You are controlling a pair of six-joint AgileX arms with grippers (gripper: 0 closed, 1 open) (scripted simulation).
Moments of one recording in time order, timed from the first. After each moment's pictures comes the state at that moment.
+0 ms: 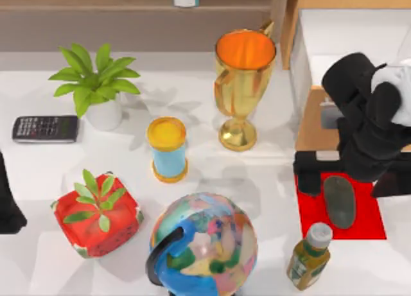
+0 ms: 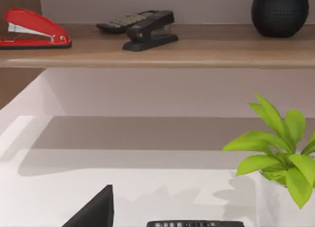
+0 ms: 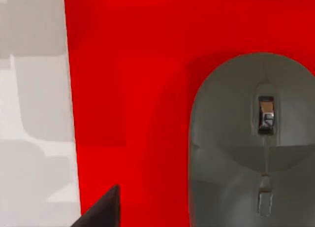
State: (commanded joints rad) left arm 0.00 0.00 0.00 0.00 0.00 0.00; right arm 0.42 1.83 1.10 -0.74 0.04 0.44
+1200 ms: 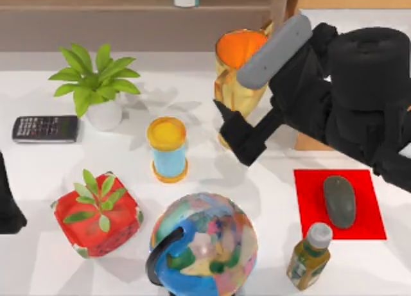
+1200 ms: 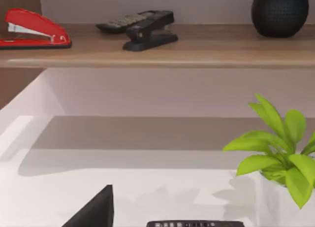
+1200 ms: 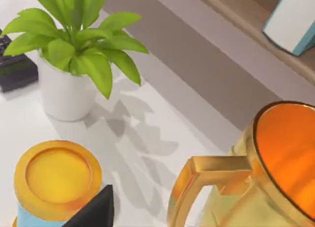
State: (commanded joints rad) left arm 0.00 0.00 0.00 0.00 0.00 0.00; right arm 0.70 1.44 0.84 0.23 0.07 -0.30
